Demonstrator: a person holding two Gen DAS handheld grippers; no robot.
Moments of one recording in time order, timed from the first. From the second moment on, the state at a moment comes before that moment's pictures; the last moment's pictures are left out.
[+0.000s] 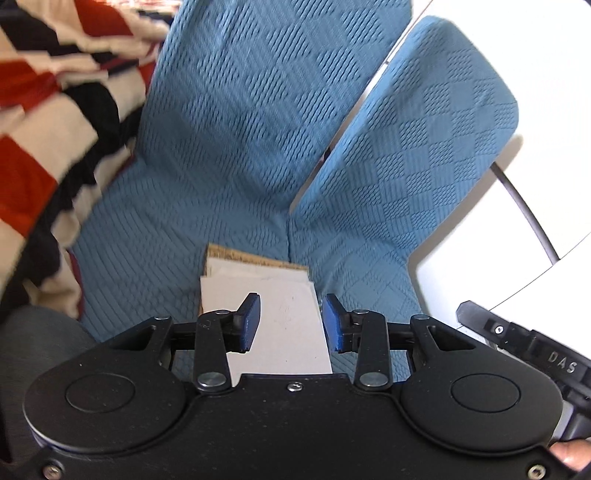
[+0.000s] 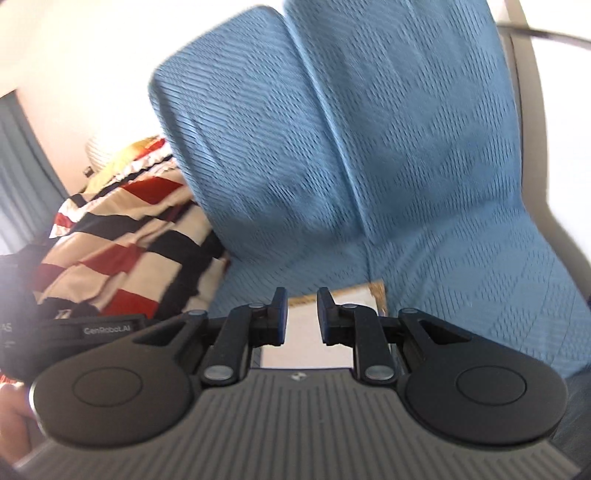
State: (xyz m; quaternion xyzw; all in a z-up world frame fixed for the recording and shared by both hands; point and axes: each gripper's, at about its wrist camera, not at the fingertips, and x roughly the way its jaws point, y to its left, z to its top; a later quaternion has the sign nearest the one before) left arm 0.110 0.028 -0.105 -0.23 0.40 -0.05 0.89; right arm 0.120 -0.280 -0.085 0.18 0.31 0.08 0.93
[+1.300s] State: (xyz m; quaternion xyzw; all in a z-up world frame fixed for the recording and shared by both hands) left arm 0.017 0.015 -0.074 -0.19 0.39 -0.03 0.90; right arm 0.041 -0.260 -0.091 0.14 0.38 0.04 0.91
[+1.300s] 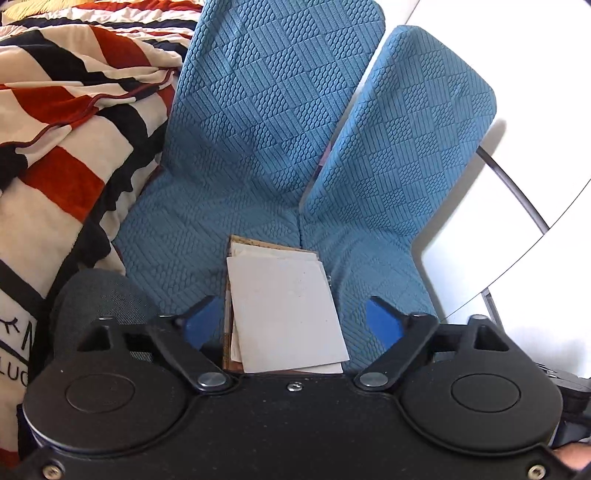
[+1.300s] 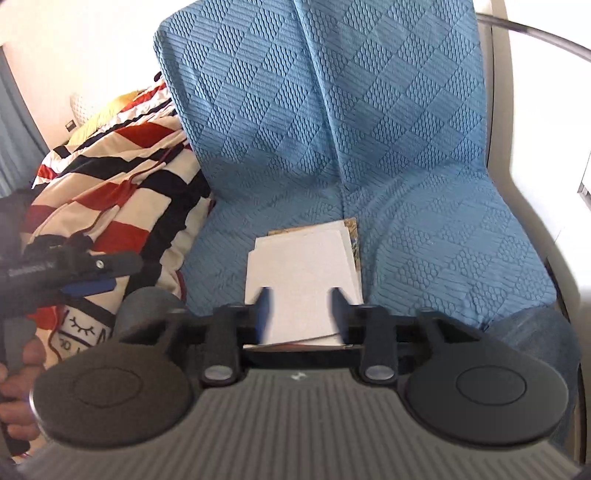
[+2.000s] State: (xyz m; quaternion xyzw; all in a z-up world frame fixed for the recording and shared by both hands) left arm 0.025 0.018 -0.082 -0.17 0.40 -0.01 0.90; right arm 0.053 -0.266 -0.106 0.15 0.39 0.01 0.91
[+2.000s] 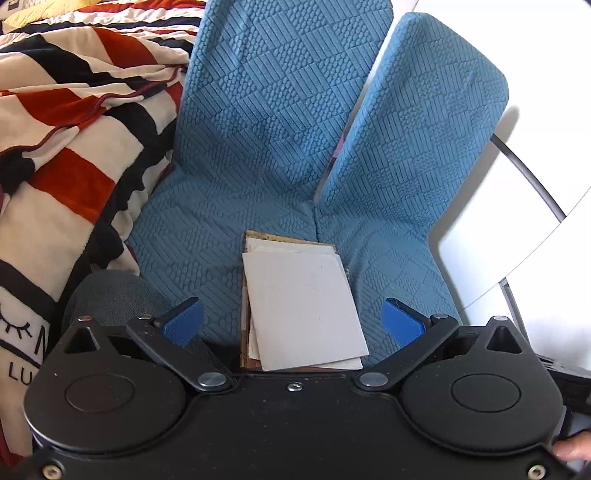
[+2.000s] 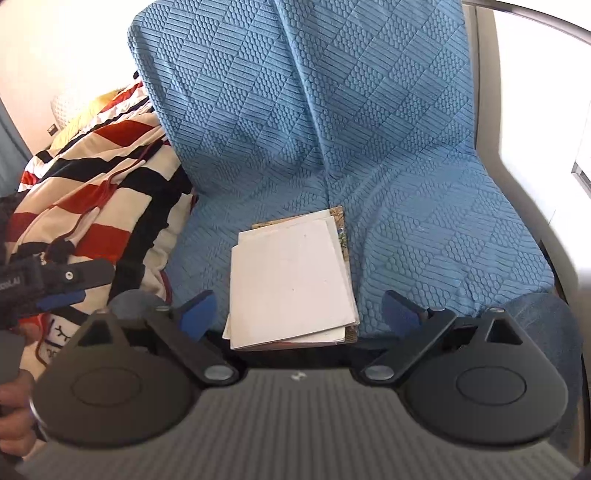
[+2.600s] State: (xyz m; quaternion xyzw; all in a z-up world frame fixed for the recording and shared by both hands) left arm 0.019 0.011 -0.084 -0.15 0.40 0.01 0.90; right arm 0.047 -0.263 -0.108 0.14 0.41 0.00 0.90
